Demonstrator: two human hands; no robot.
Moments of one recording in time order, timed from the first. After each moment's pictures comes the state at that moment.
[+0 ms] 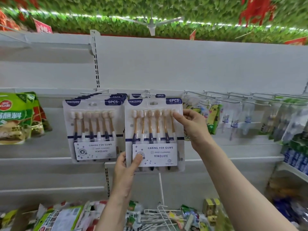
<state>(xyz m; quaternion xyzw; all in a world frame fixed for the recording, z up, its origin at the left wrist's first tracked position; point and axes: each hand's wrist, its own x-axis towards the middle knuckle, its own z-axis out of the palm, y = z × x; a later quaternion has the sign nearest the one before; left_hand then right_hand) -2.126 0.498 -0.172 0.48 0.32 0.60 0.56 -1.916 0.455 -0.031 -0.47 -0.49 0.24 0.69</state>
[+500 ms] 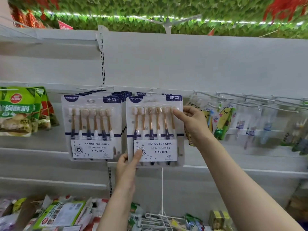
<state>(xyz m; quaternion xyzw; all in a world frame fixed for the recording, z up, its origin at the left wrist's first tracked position) -2.084 0.519 -0.169 0.38 0.36 0.64 0.56 -1.885 0.513 -0.032 -0.45 -0.53 0.27 0.66</state>
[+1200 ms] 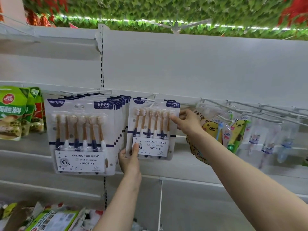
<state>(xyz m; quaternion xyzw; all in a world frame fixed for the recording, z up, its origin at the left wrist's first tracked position) -2.033 0.637 -0.164 0.22 0.46 0.69 0.52 -1.853 0.630 -0.027 -0.57 -0.58 0.19 0.56</state>
